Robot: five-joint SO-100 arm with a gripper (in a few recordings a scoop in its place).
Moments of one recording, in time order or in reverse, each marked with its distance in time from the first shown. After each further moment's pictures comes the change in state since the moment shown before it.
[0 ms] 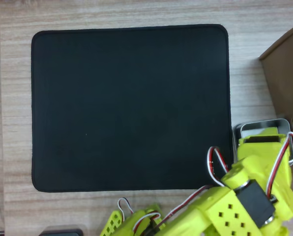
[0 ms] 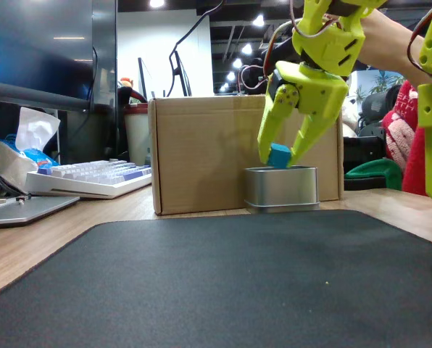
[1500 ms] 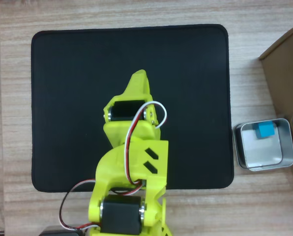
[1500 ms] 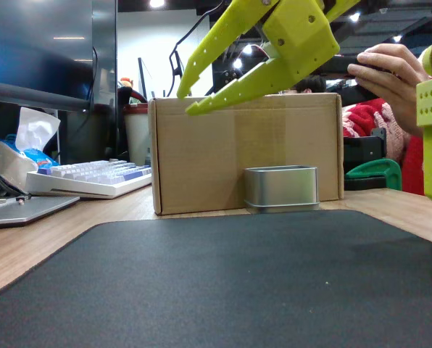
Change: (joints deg) arm -52.2 45.7 25.2 -5.2 52.0
